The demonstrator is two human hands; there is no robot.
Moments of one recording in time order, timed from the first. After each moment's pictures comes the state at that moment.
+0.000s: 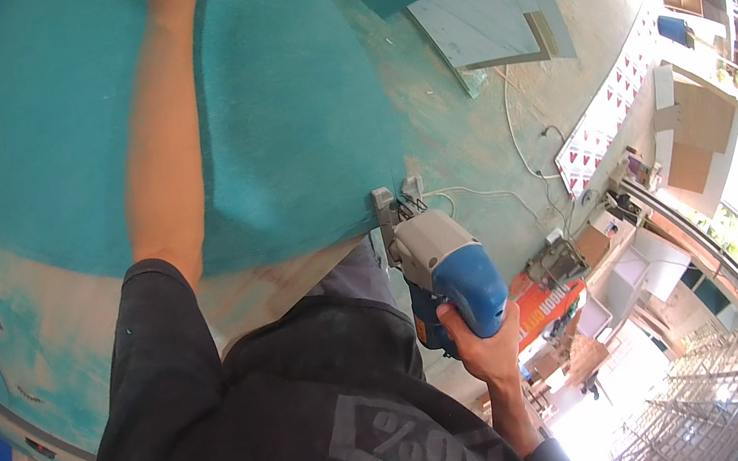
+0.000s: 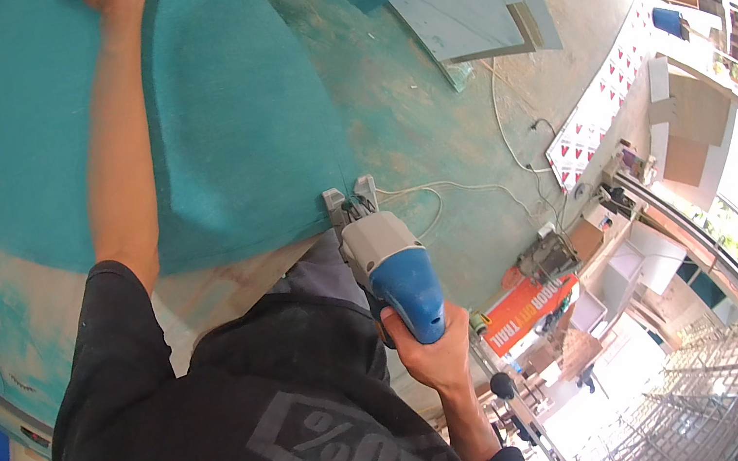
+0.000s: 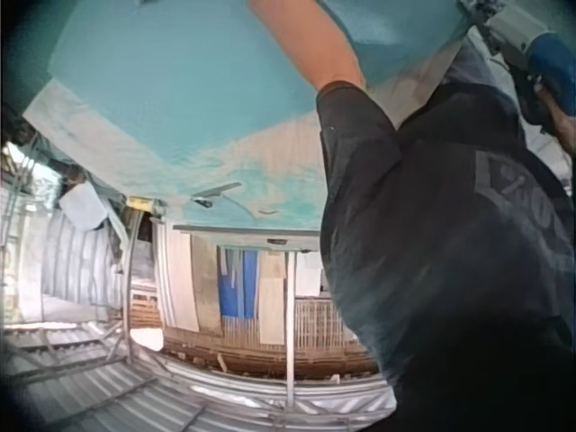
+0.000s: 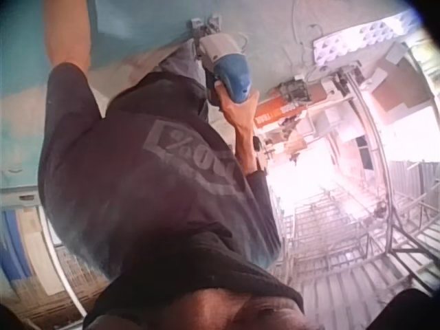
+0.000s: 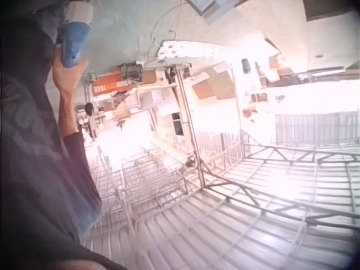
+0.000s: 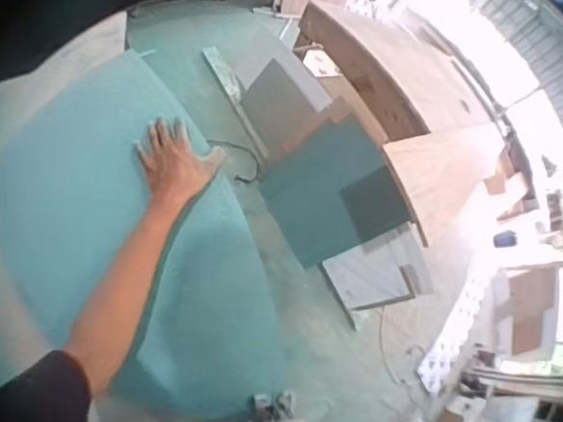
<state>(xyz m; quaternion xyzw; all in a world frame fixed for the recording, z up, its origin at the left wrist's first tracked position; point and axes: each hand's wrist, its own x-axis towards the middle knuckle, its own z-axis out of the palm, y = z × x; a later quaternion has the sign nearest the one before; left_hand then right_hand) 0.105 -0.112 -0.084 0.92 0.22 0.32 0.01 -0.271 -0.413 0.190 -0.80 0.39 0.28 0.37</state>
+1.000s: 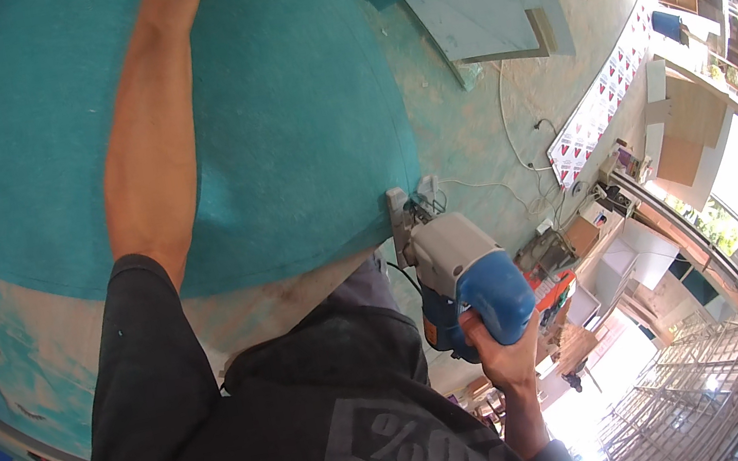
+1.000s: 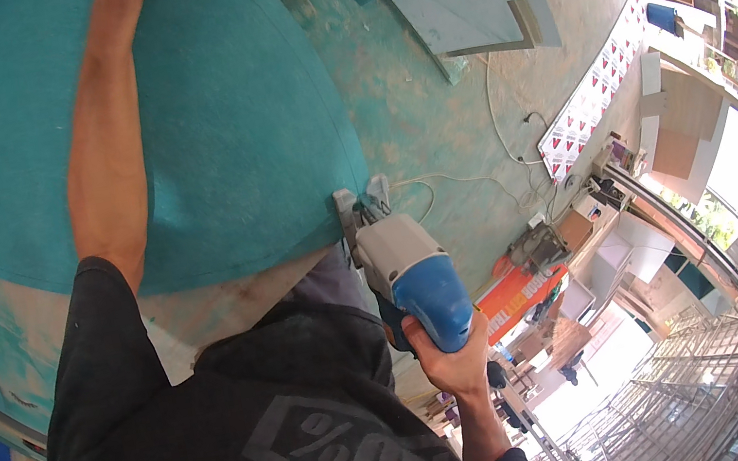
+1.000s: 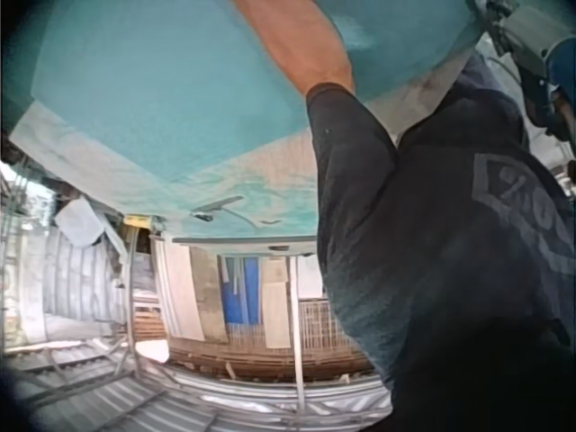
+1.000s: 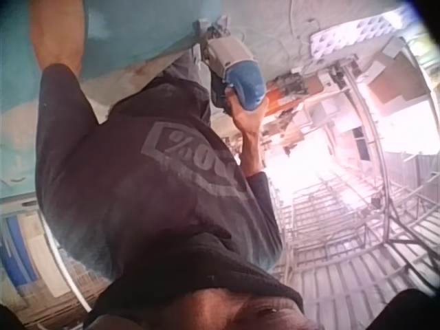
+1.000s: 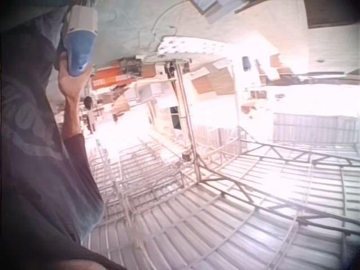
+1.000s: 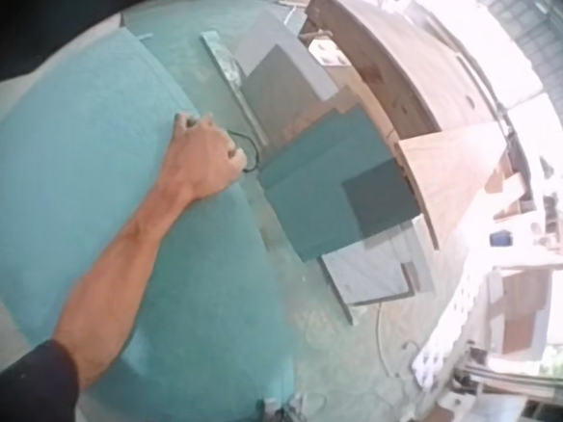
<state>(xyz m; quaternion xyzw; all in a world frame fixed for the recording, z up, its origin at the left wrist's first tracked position) 0.098 -0.128 -0.013 0.98 0.00 0.09 0.16 -0.263 -0.414 0.182 -0.80 0.38 0.26 0.38</state>
